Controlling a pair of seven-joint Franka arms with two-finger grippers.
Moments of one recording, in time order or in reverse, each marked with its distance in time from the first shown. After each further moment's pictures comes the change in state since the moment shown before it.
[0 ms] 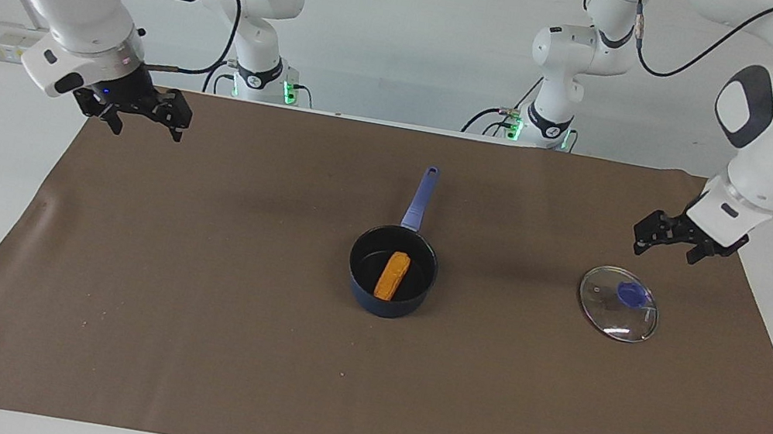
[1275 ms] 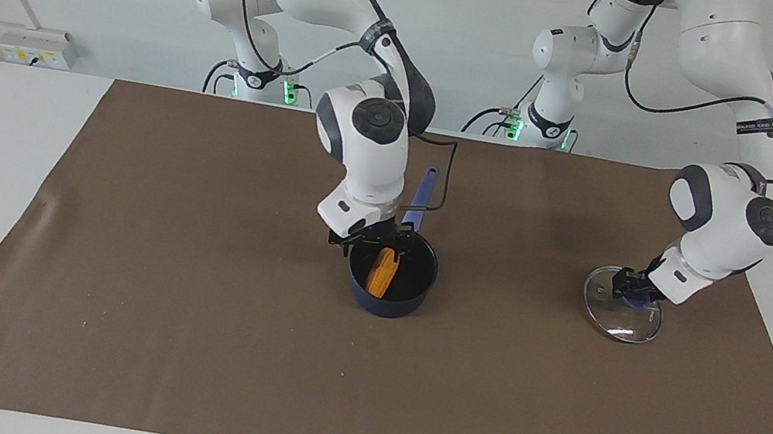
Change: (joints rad) left arm 0.106 0.166 0.021 -0.385 -0.021 0.505 0.137; right arm 0.472 0.391 0.047 0.108 0.056 0.462 0.557
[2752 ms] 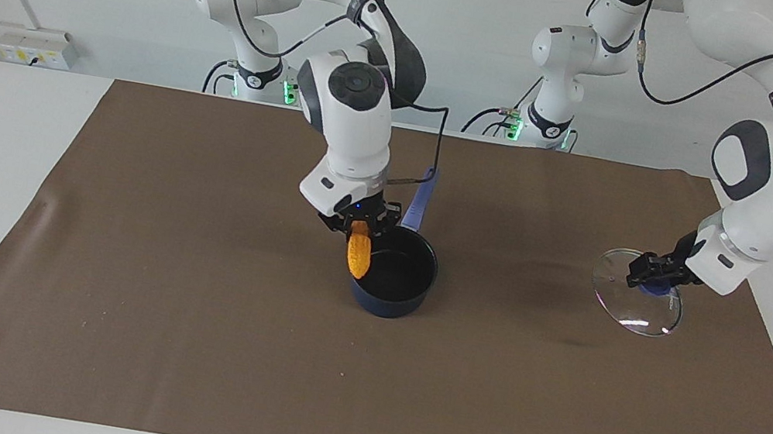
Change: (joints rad) left arm -0.043 0.007 0.002 0.301 -0.042 -0.314 -0.162; right arm 0.021 -0.008 0.007 0.007 0.052 -0.001 -0.063
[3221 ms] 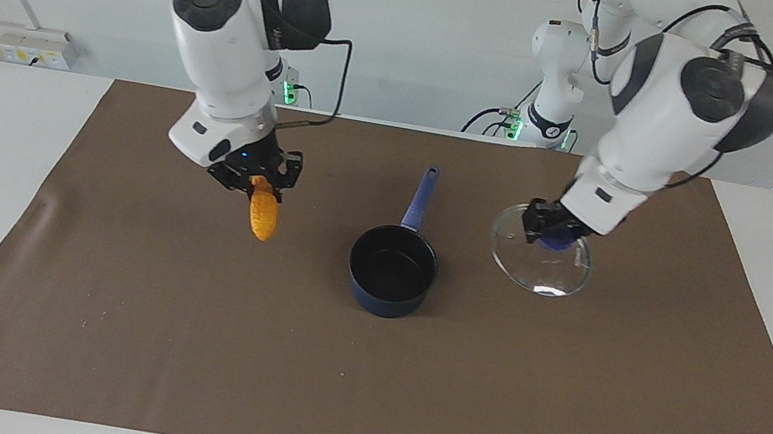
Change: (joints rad) left arm -0.284 0.055 -0.006 0.381 -0.030 -0.300 -0.350; right arm -0.185 -0.185 -0.007 -0.007 0.000 -0.221 -0.267
